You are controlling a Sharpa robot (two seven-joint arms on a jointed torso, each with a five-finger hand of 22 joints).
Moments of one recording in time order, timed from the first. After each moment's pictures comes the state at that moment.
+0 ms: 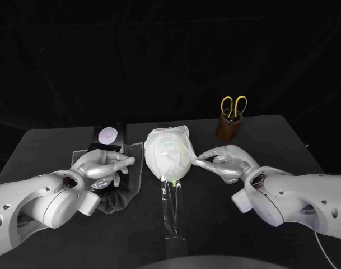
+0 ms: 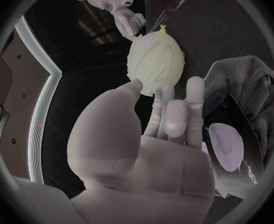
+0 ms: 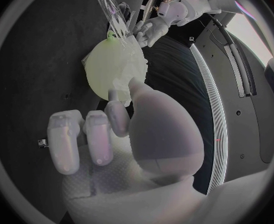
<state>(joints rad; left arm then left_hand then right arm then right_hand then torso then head) 1.18 -0.96 -0.20 1.69 -0.31 -0.36 0.08 1.32 -0.23 0.35 0.28 0.05 0.80 0.17 0.49 0.31 0.95 0.09 0.85 0.37 1.36 0.02 1.37 0.98 0.18 1.00 0.12 1.15 0.60 1.07 -1.09 -0.20 1.88 -0.50 -0.71 0.12 1.34 -0.14 0.20 0.27 0.05 0.87 0.15 0.33 0.38 1.38 0.06 1.28 1.31 1.47 0.00 1.57 1.31 0.01 1.47 0.11 1.56 1.31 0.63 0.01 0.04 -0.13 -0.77</state>
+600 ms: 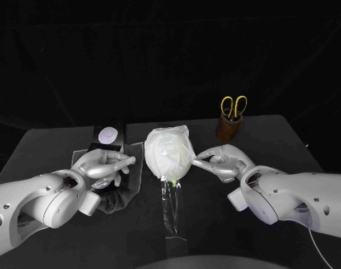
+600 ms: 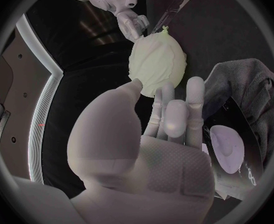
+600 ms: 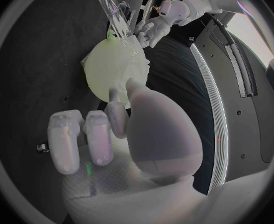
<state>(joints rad) 1.18 -0.96 -0.20 1.69 -0.30 -0.35 0.08 1.32 -0.23 0.35 0.28 0.05 0.80 0.17 0.49 0.31 0.95 0.09 0.85 0.37 1.36 0.02 1.37 0.99 0.18 1.00 0.12 1.15 0.61 1.07 -1.05 -0.20 1.85 -0.49 -0.71 0.12 1.40 -0.07 0.21 0.25 0.05 0.92 0.13 0.34 0.38 1.39 0.05 1.29 1.31 1.47 -0.01 1.57 1.31 0.01 1.46 0.11 1.56 1.31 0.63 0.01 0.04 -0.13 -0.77</state>
